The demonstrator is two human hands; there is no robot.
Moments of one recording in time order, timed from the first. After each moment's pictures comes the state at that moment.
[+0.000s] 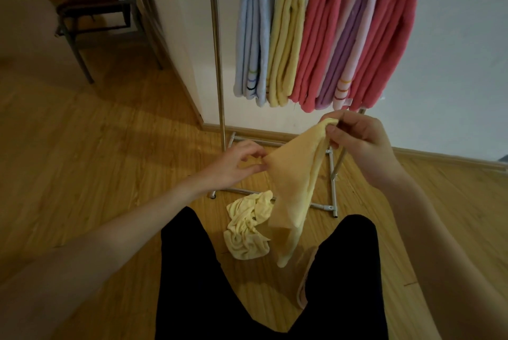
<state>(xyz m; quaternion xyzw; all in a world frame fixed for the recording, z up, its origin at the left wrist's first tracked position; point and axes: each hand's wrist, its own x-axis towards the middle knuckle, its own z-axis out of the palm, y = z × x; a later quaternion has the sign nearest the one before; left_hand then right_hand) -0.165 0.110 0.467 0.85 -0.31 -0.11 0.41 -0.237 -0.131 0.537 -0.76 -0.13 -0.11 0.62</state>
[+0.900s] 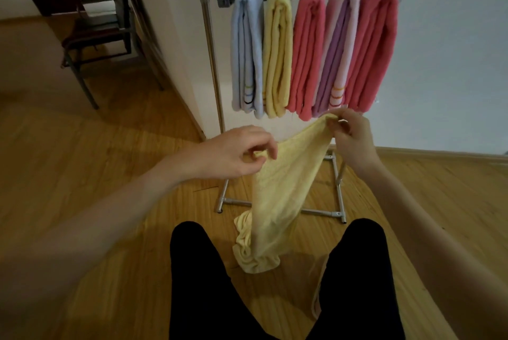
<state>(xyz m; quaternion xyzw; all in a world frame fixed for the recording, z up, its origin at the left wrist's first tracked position) -0.185 0.113 0.574 0.84 -0.47 -0.10 0.24 -0.200 -0.137 0.517 -0.84 0.01 -0.26 0.48</state>
